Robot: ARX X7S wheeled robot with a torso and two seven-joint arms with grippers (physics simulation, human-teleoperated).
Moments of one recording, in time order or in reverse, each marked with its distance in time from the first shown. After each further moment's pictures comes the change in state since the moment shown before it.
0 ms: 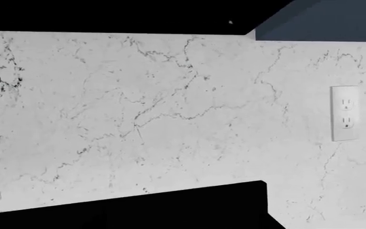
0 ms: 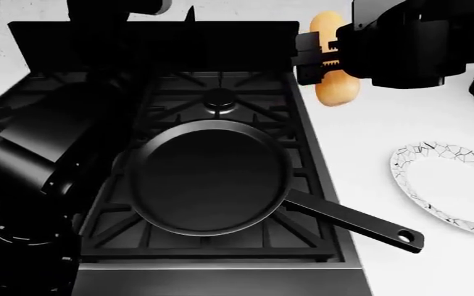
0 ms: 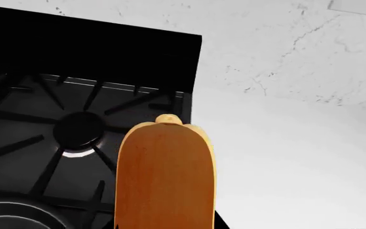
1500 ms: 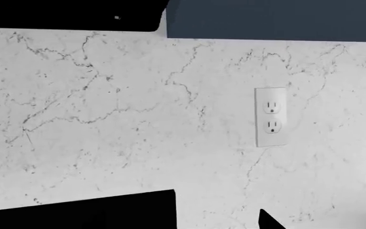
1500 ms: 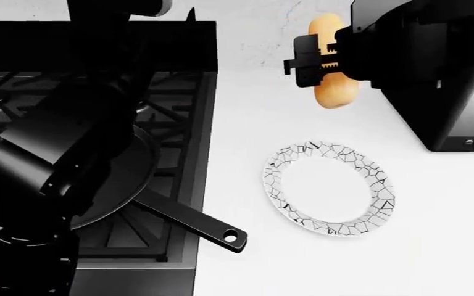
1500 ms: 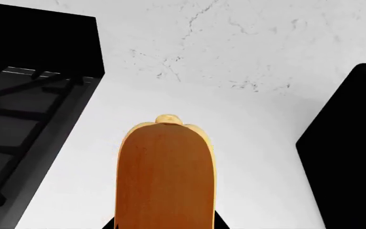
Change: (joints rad) left arm 0.002 -0.012 0.014 0.000 -0.027 0.013 -0.015; right arm -0.014 0.001 0.017 -0.004 -0.001 0.006 0.006
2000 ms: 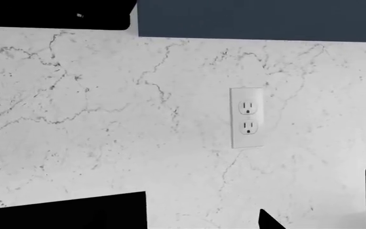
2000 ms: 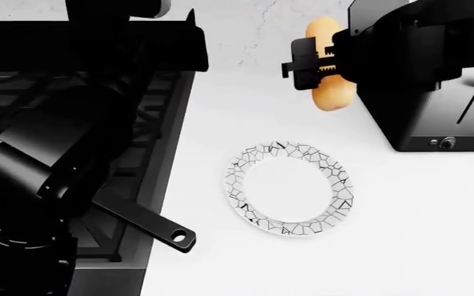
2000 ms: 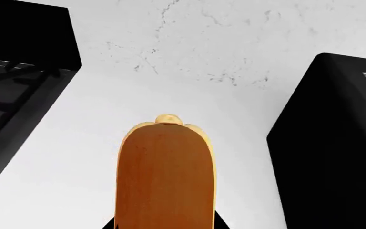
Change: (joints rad) left arm 0.007 -0.008 0.001 0.015 -0.015 -0.003 -0.009; right arm -0.006 -0.002 0.004 -0.004 0.005 0.007 -0.003
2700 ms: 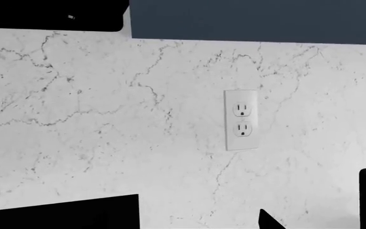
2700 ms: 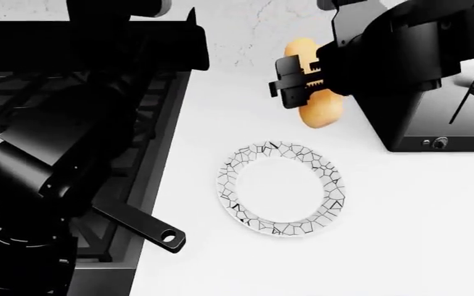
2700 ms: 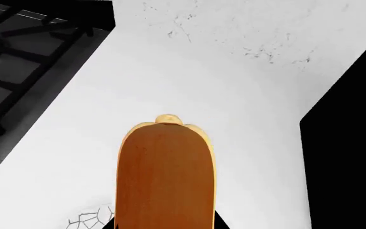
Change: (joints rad) left arm -0.005 -0.001 0.009 -0.010 -0.005 0.016 -0.003; right arm 0.028 -0.036 -0.018 0.043 0.048 0.136 -0.105
